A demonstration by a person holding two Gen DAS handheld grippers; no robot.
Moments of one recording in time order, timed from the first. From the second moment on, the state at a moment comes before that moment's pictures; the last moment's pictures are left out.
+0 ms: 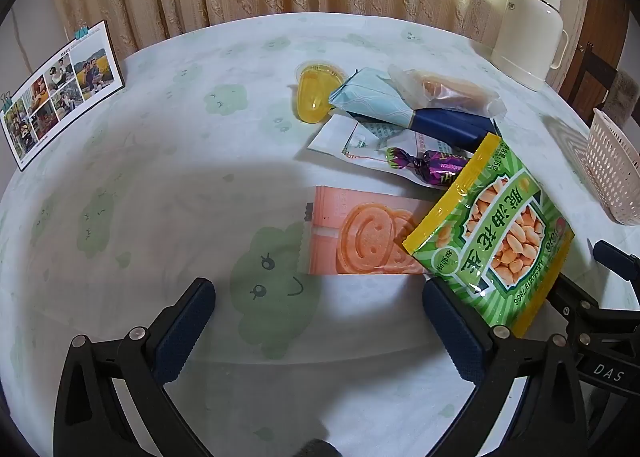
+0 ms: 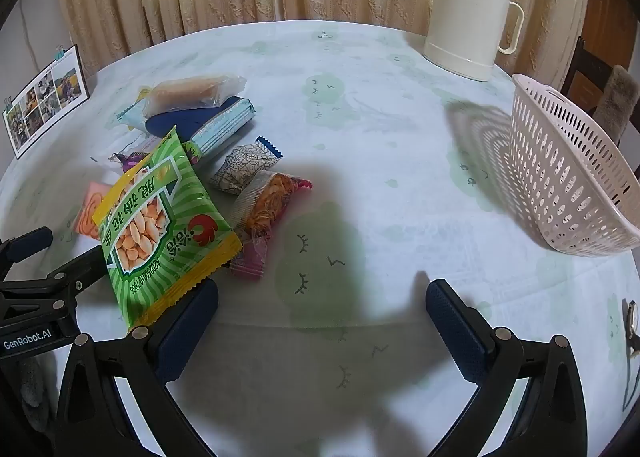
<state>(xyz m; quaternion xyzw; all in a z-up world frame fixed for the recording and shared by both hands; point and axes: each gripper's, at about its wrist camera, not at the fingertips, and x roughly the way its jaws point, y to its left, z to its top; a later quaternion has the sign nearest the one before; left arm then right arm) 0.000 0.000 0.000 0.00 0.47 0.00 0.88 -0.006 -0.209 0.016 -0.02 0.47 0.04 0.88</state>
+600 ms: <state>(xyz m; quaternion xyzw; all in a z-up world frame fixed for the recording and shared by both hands) 0.000 0.000 0.000 0.00 0.47 0.00 0.88 -0.005 -0.212 0.017 -0.05 0.48 0.08 0.87</state>
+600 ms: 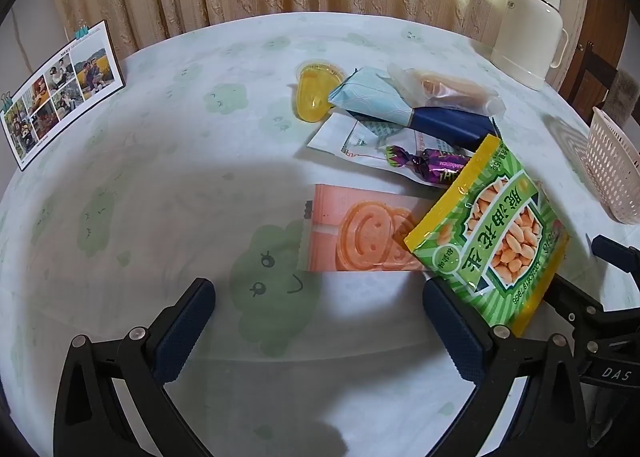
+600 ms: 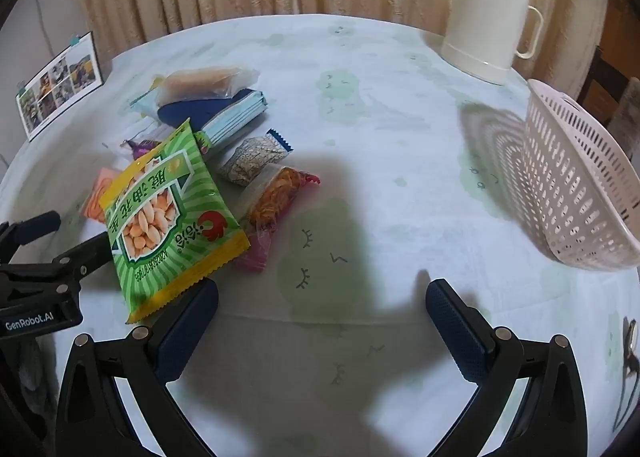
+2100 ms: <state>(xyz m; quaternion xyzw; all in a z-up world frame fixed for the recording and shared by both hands) 0.000 0.000 0.000 0.00 0.47 0.00 0.88 -0.005 -0.216 0.020 -0.03 0.48 0.09 0.87</state>
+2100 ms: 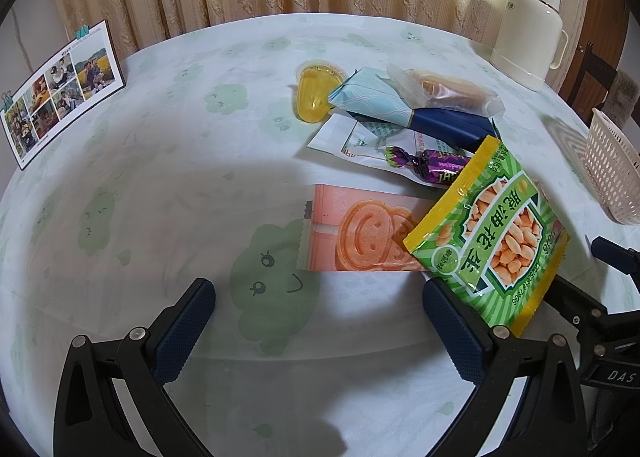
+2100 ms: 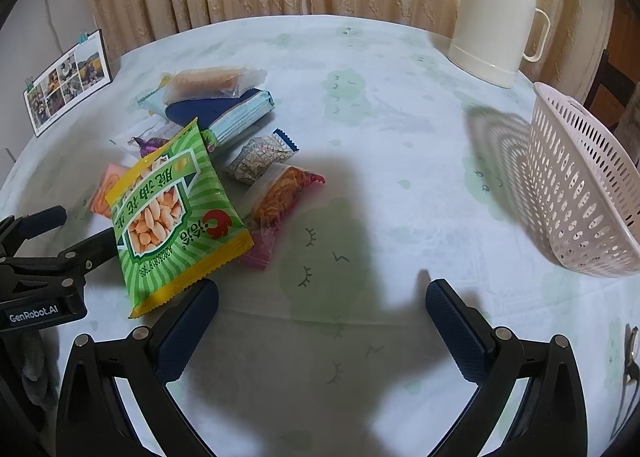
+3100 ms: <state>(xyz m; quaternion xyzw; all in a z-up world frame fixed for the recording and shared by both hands) -0.006 0.034 0.015 -0.09 0.42 0.00 0.90 -0.029 -0.236 0.042 0.05 0.39 0.19 0.90</state>
